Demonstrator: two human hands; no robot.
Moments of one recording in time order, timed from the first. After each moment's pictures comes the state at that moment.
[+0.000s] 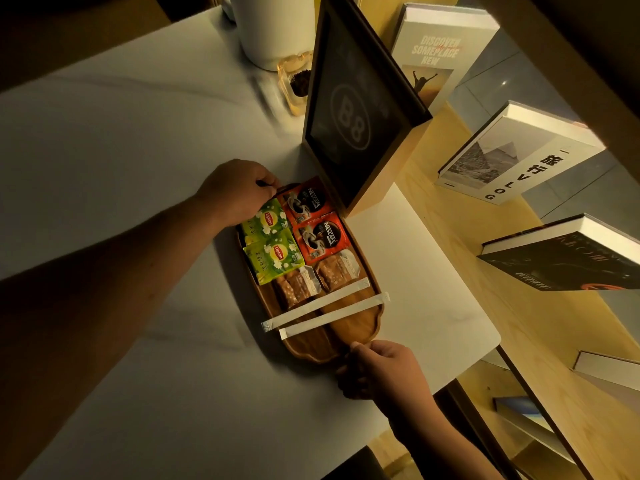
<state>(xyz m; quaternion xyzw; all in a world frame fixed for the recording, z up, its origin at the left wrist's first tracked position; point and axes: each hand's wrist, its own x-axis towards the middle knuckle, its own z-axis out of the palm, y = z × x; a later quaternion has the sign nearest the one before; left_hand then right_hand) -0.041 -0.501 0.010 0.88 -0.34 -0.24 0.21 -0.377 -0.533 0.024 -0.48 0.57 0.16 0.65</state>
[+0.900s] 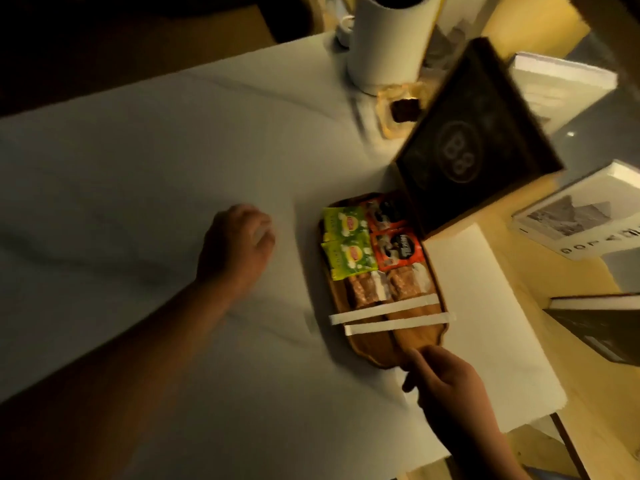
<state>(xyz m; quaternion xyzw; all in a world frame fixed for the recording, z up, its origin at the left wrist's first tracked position) -0.062 -0.344 0.000 0.95 -0.25 -0.07 0.18 -0.353 -0.532 0.054 -0.71 0.48 0.16 0.50</state>
